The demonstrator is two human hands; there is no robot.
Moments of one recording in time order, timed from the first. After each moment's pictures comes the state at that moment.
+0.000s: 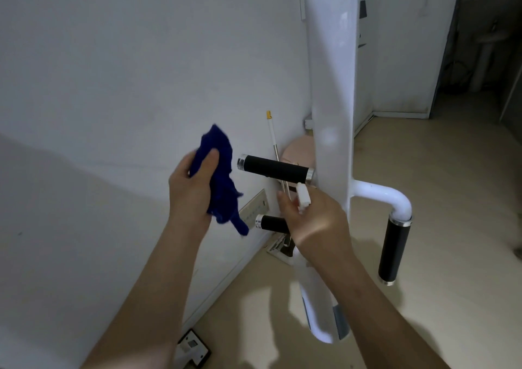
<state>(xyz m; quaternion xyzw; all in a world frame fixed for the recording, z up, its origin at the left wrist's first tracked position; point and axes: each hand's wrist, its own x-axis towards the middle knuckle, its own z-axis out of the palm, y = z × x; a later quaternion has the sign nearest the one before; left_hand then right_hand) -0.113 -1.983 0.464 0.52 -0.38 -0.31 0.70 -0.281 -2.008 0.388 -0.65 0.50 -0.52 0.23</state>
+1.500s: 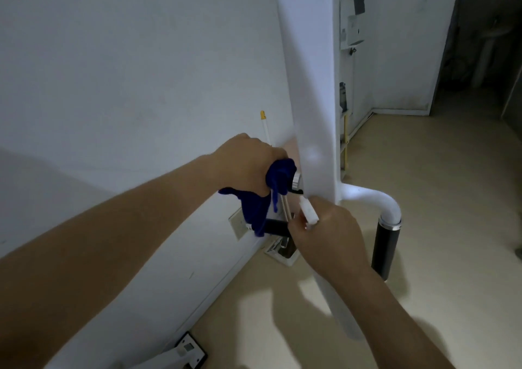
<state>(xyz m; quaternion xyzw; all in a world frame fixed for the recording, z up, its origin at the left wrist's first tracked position) -0.161 -2.090 0.503 0.53 -0.83 0.13 -0.10 -0.325 -2.032 0.377 -0.73 0.46 -0.49 0.15</state>
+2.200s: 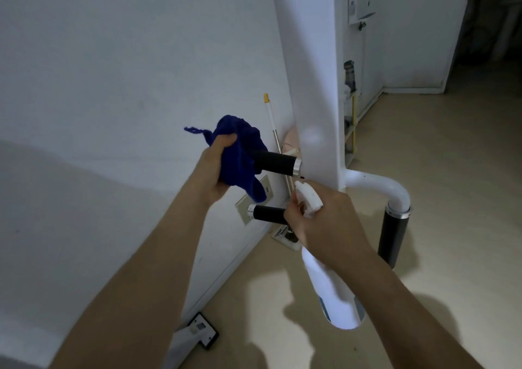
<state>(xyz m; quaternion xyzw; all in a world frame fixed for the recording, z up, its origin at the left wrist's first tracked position) -0.110 -2.085 0.439 0.49 -0.39 -0.50 0.59 -0.320 -2.032 0.383 -0.72 0.40 -0.52 0.23</state>
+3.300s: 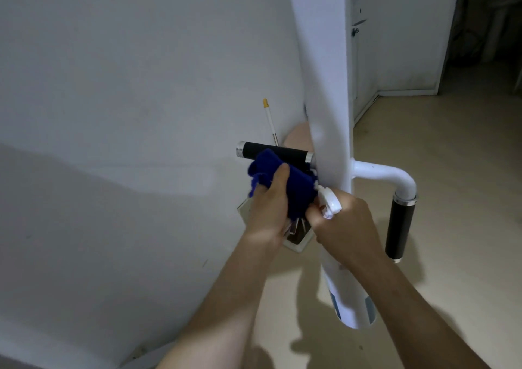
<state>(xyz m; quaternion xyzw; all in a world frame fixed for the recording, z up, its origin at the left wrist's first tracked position) -0.225 -2.009 0.412 0.55 -0.33 -0.46 0.61 -0.334 -2.026 0.358 -0.70 0.47 -0.51 0.19</state>
